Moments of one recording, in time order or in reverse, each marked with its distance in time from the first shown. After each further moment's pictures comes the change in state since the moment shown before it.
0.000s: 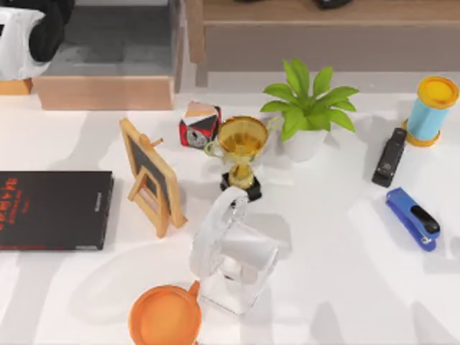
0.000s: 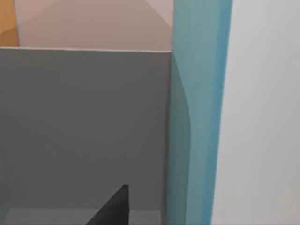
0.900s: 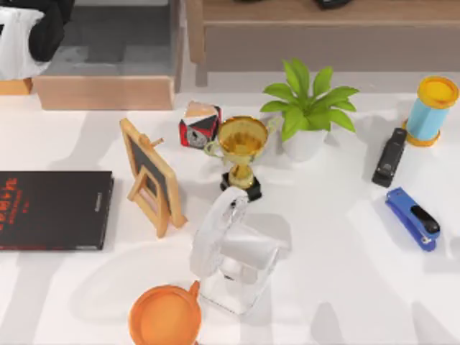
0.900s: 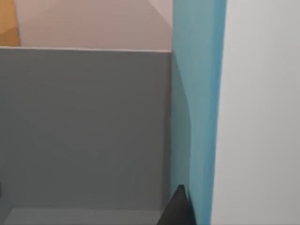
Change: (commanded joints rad) left arm 0.000 0.000 0.000 0.000 0.000 0.000; right arm 0.000 0.000 0.000 0.000 0.000 0.000
